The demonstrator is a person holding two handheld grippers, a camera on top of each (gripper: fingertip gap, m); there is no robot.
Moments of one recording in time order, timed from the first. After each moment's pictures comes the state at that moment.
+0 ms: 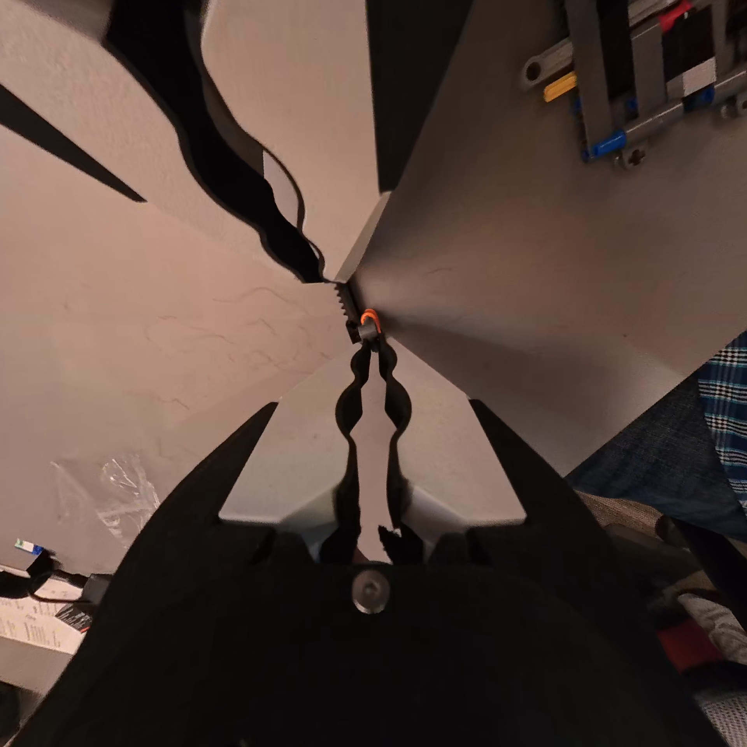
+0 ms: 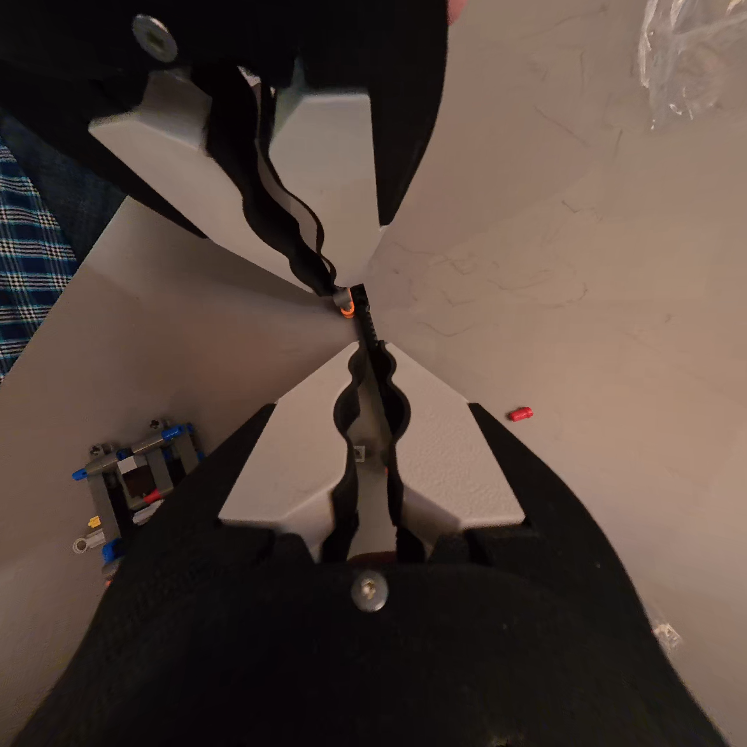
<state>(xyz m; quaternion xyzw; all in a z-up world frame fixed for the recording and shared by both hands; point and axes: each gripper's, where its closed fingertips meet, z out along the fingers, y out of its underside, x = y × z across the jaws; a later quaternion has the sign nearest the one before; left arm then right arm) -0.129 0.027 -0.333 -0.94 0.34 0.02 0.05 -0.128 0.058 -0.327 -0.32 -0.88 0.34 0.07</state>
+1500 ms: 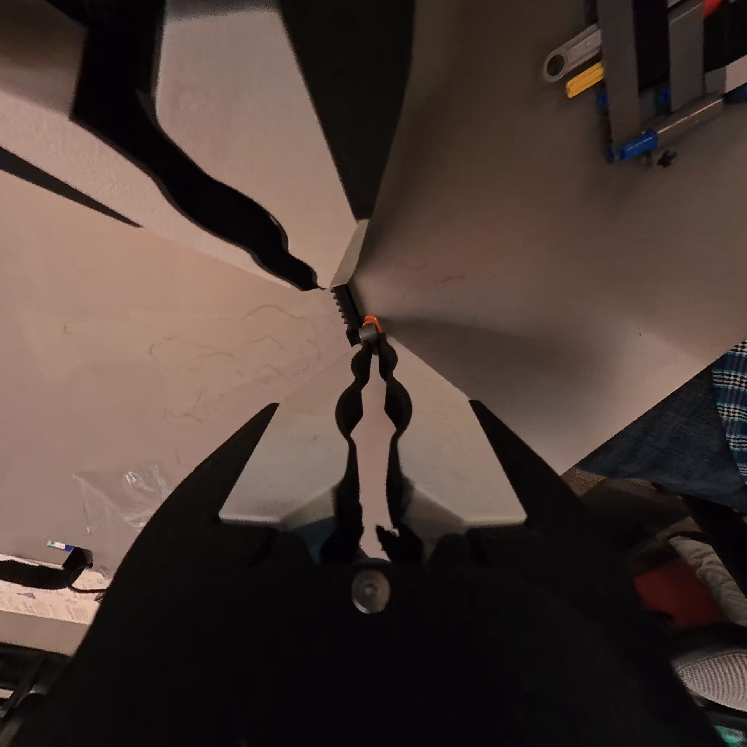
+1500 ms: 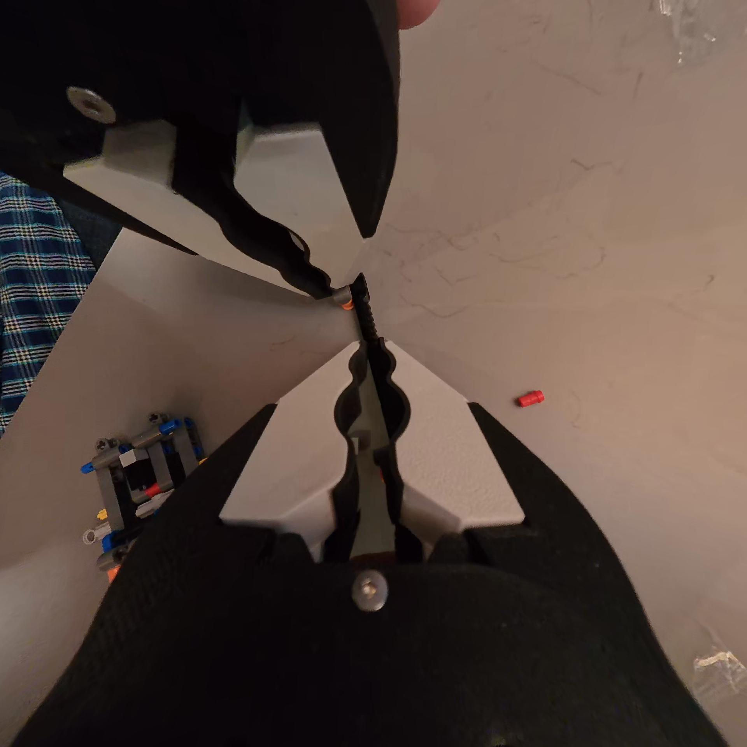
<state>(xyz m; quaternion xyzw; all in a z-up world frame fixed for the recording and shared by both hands) -0.131 0.034 -0.340 -0.93 0.36 0.02 -0.01 -0.128 0.063 -0.338 -0.34 -0.86 0.37 0.03</state>
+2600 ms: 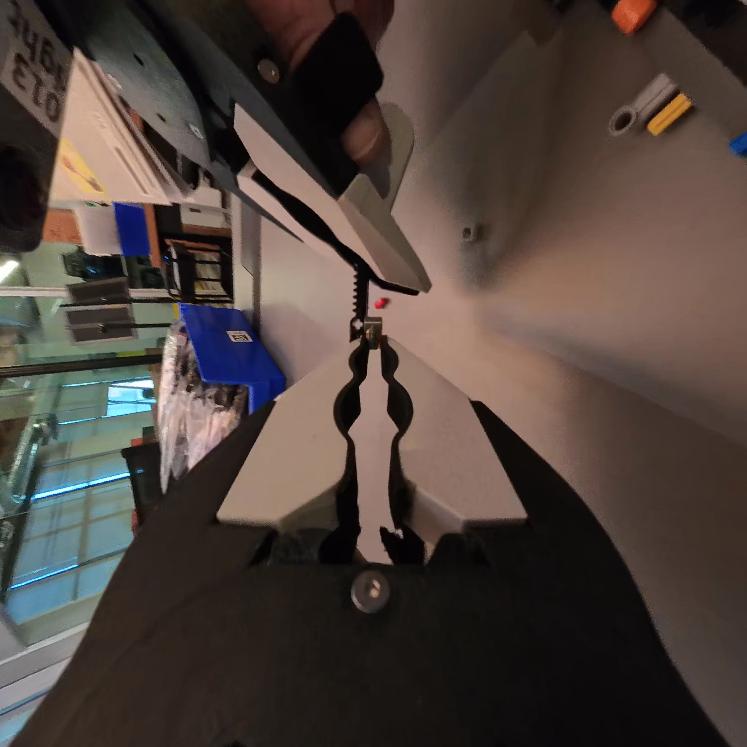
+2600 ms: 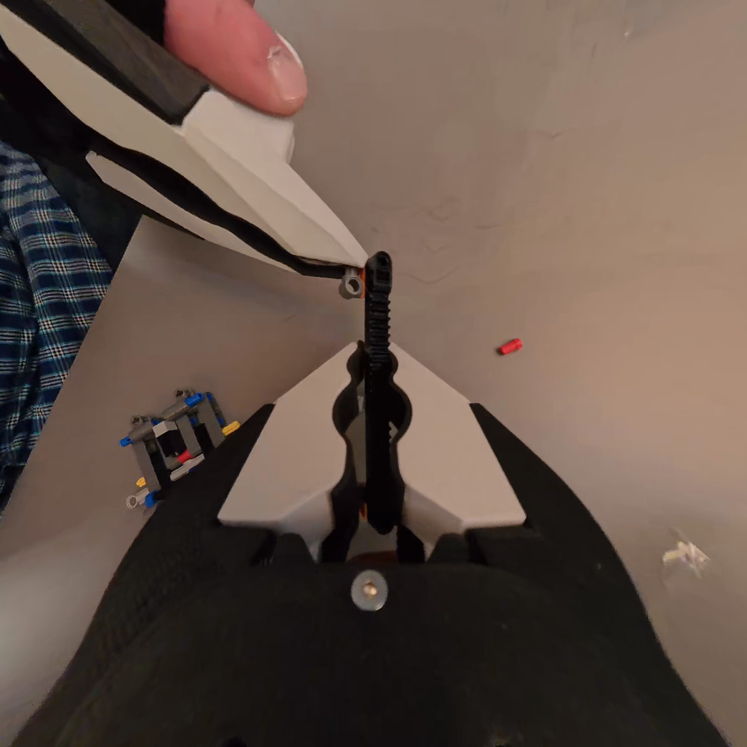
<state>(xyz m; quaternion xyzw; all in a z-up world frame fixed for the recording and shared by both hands) -0.132 0.077 -0.289 -0.76 0.43 0.35 0.33 -0.118 0.084 -0.324 -0.38 -0.85 0.36 0.03</state>
